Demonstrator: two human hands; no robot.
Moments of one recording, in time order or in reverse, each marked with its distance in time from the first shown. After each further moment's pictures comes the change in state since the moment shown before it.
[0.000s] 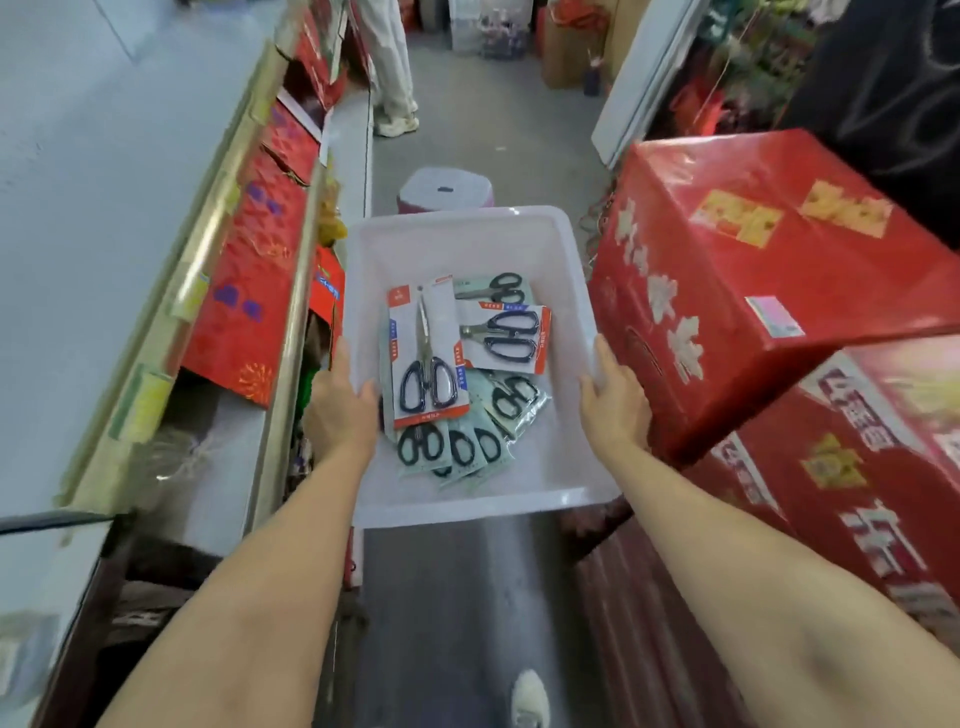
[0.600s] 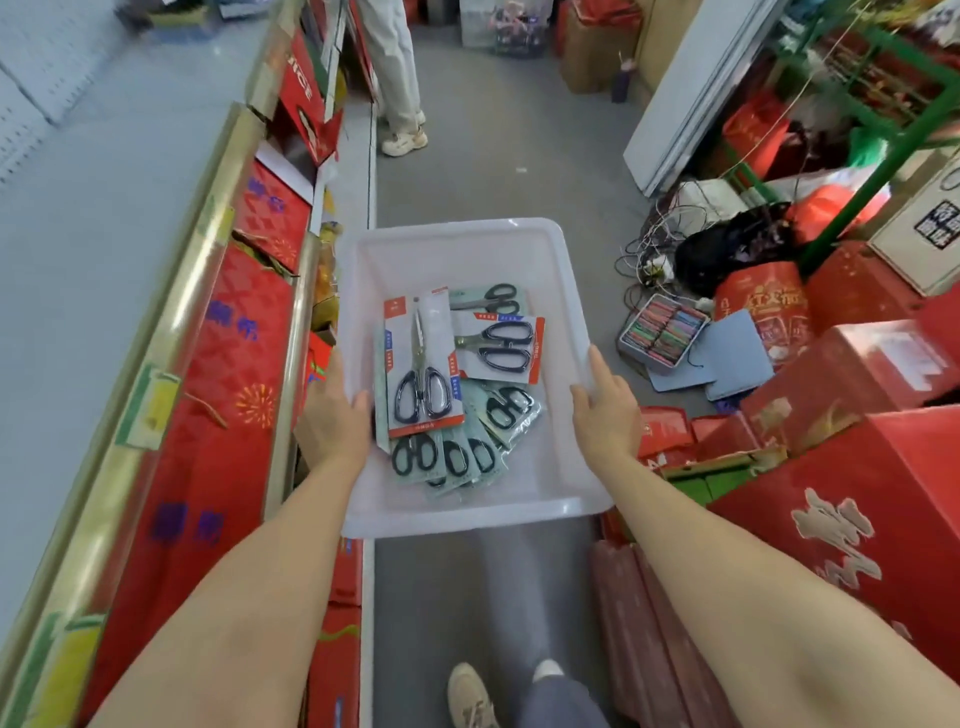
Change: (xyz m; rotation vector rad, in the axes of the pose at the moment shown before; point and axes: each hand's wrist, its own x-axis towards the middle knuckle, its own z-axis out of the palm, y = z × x) left_hand 0.408 0.072 0.098 0.050 0.008 0.020; right_hand 0.366 -0.150 0.161 0.066 -0.070 0.073
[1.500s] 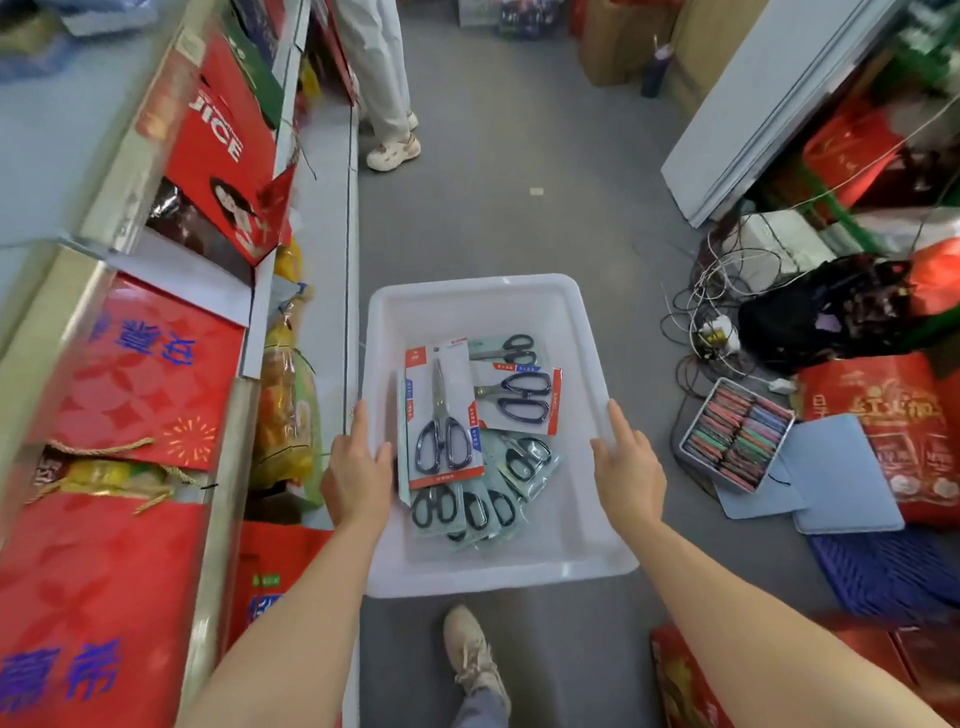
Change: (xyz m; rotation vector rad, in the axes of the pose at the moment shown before) left_hand 0.409 0.086 0.229 0.037 -0.129 -0.064; right_hand 0.420 -0.076 0.189 -0.145 -0.097 0.140
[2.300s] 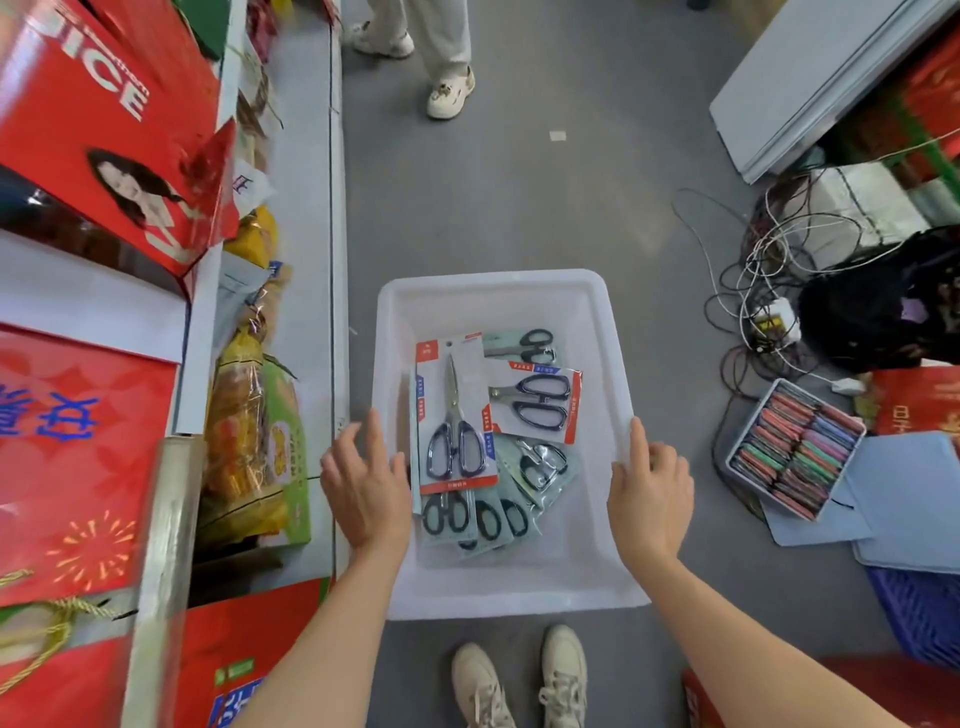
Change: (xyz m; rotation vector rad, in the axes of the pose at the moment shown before) left_hand 0.135 -0.005 0.123 0.248 0.092 0.126; right_hand 0.131 -0.009 0.113 -0.254 0.150 -0.108
